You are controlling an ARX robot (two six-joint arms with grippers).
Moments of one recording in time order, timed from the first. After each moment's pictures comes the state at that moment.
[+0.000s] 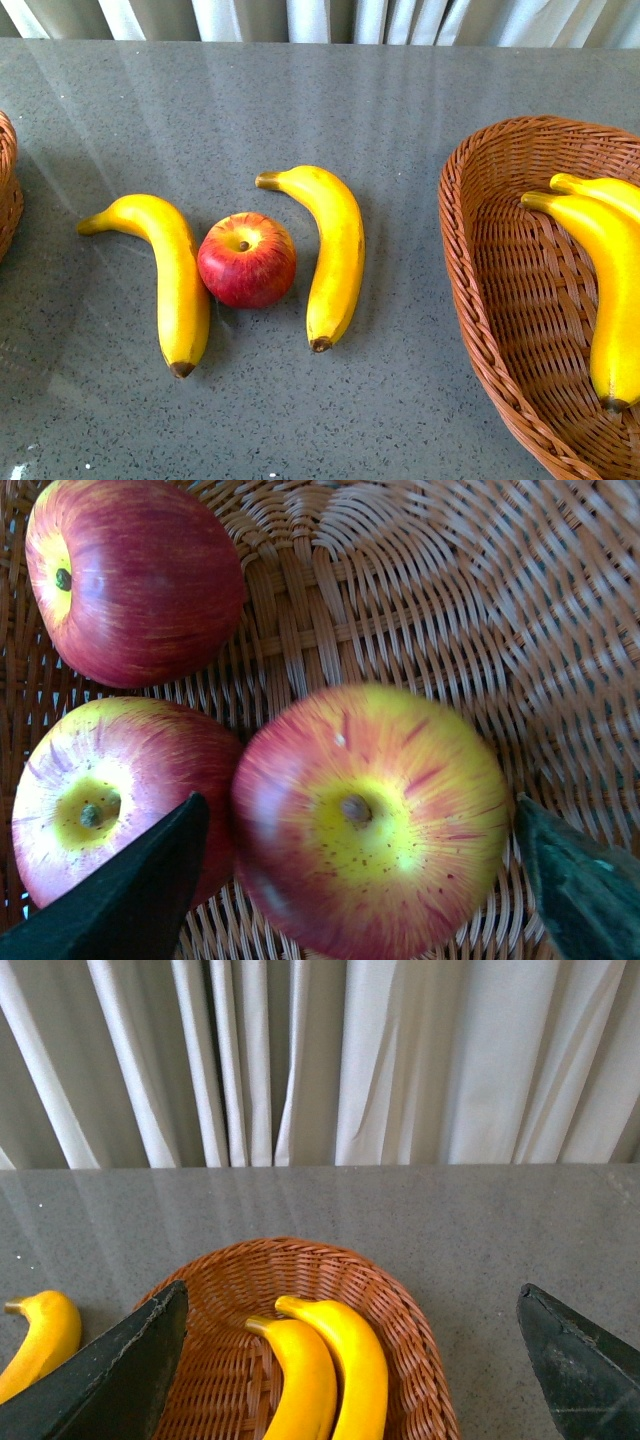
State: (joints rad) left arm 0.56 1.55 0.47 0.22 0.50 0.60; right arm 0.00 0.00 0.02 0.00 0.00 0.00
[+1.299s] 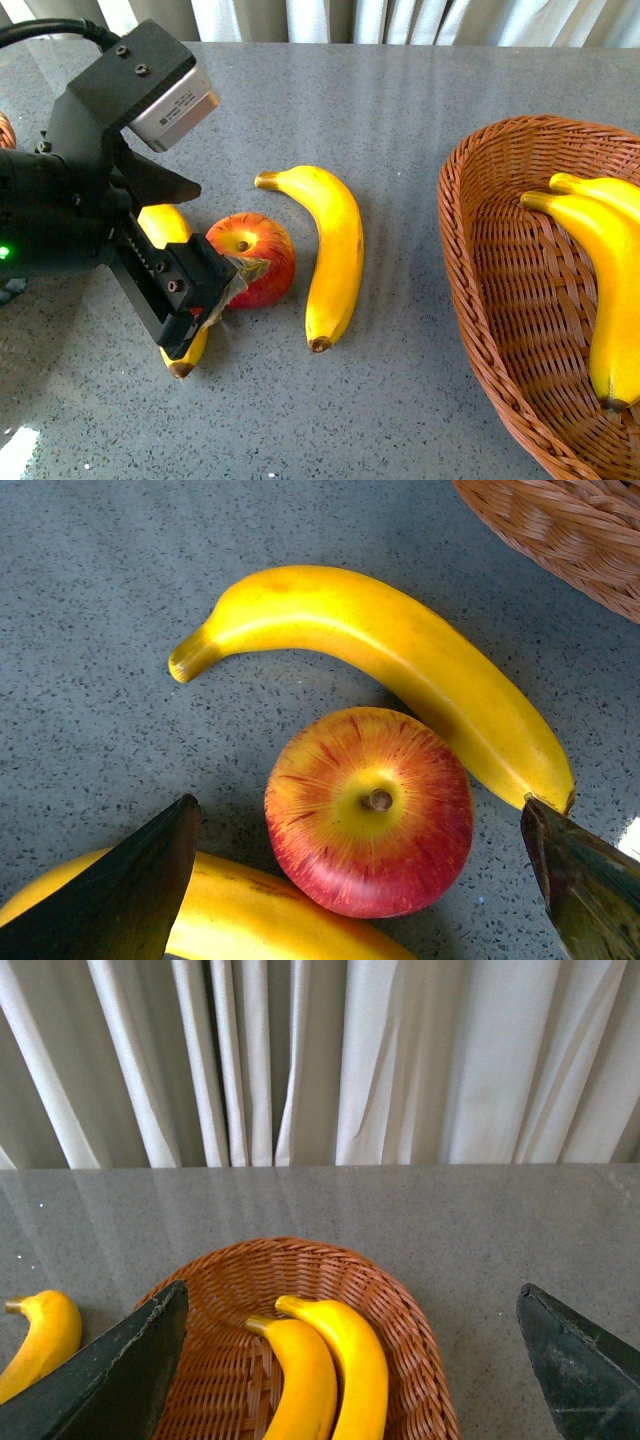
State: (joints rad) left arm -0.32 1.76 0.61 0.43 0.47 0.41; right arm 0.00 0.00 0.02 0.00 0.00 0.00
